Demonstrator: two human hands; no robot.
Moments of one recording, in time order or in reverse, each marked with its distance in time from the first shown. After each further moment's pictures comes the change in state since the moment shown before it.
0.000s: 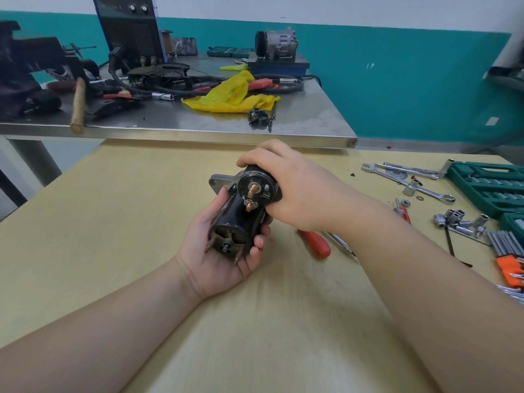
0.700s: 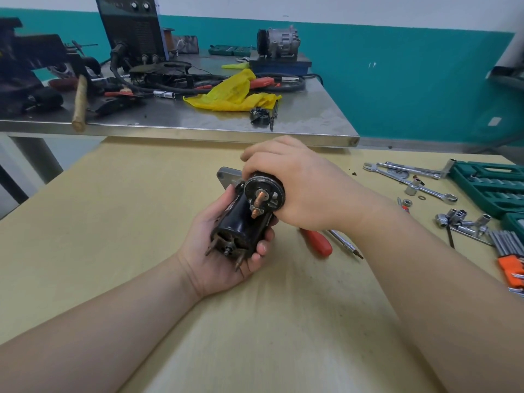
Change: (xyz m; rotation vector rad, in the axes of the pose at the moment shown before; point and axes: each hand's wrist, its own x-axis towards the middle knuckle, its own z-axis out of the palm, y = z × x) left_hand -0.001 0.000 0.000 0.089 -0.013 -0.012; right_hand -0.003 -0.004 -0.011 -0.150 0.026 -0.178
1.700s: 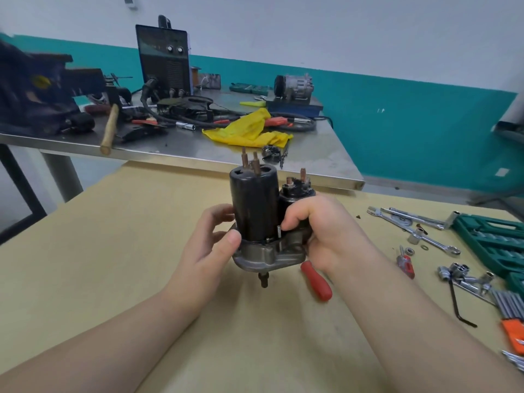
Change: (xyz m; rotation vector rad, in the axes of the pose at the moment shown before) left_hand -0.010 0.002 -0.008 0.906 0.423 0.949; right_hand 0.012 -0.004 0.008 1.425 0.217 0.856
